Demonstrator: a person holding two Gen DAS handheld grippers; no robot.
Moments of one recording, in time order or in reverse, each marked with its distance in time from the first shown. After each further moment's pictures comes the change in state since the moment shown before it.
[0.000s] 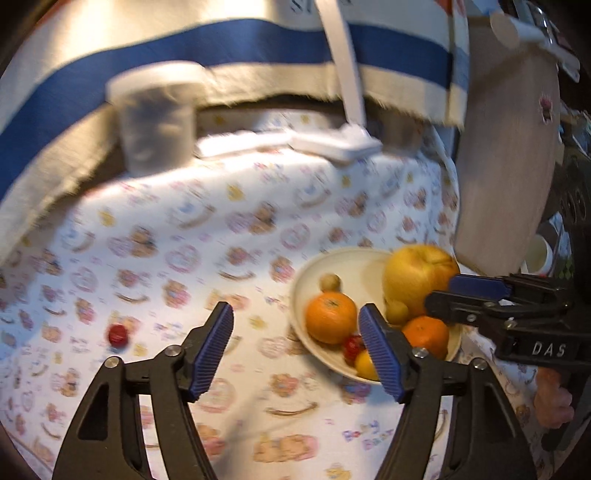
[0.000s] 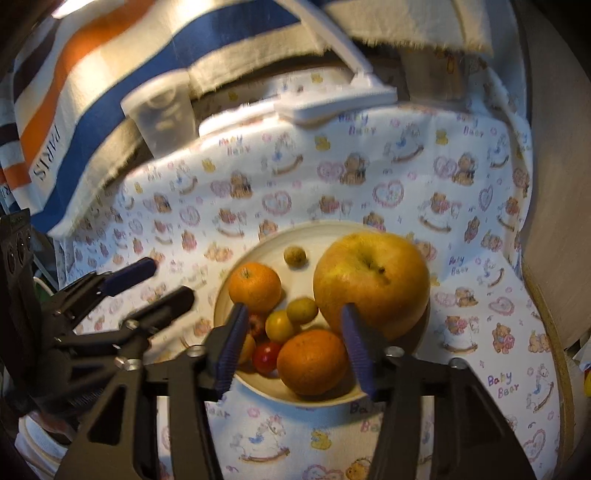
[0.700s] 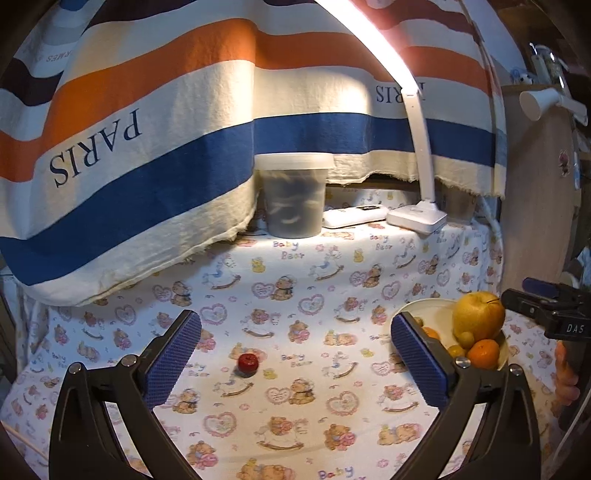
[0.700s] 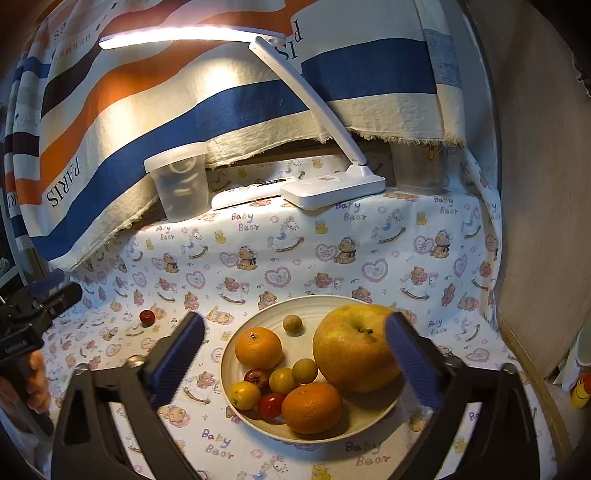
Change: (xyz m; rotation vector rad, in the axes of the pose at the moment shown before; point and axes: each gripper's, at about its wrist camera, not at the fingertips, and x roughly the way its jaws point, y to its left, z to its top) left arm -0.081 0.076 -0.015 -0.029 -0.240 0.209; right arm -0.031 0.018 -0.005 -0.051 -0.282 -0.081
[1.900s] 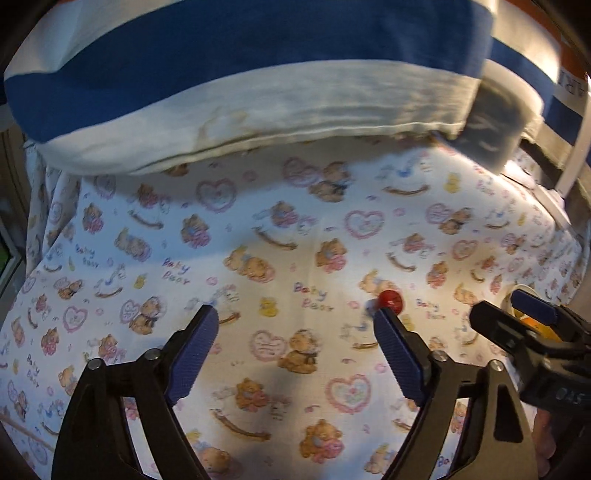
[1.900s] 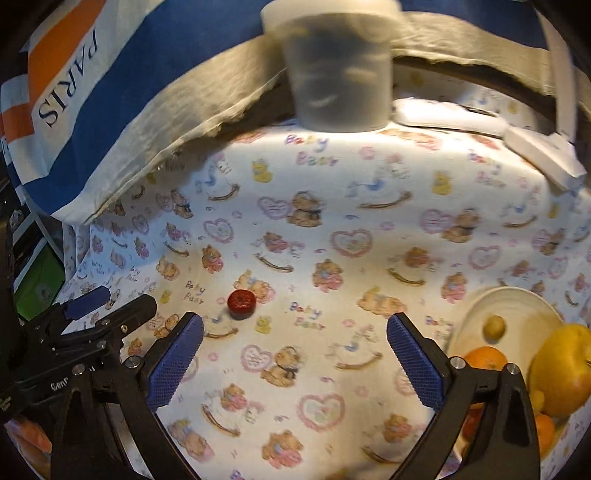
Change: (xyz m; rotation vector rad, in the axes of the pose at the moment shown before) left arm 0.075 0.137 -0.039 -0.322 0.430 0.180; right arm 0.149 0.197 0.006 -0.112 0.382 0.155
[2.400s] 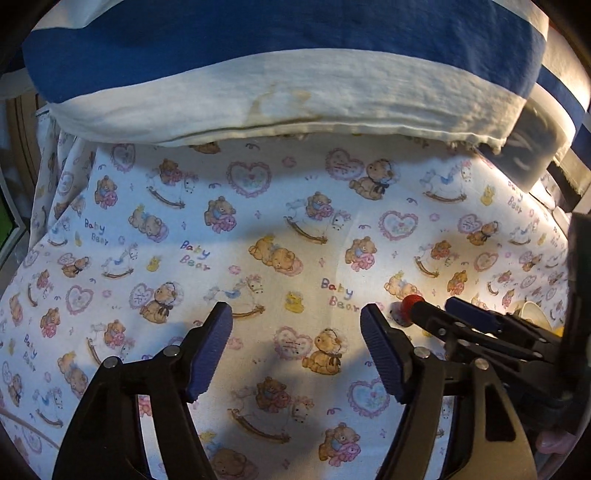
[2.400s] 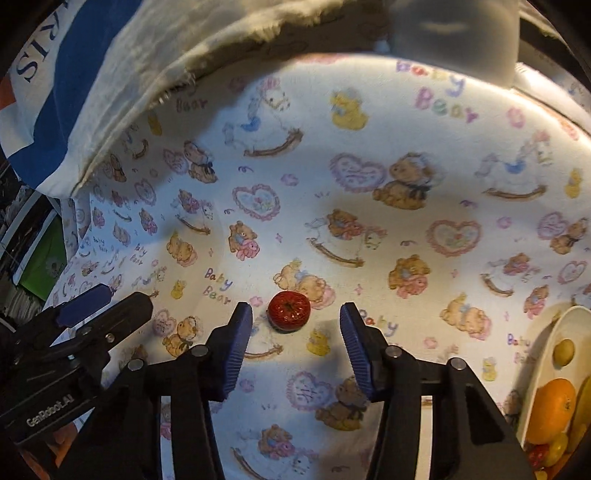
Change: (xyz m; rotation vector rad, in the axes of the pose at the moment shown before) left arm 0.009 0.020 0.003 -0.086 0.043 0.010; right arm 0.070 0.032 0.011 -0.033 0.139 0.084
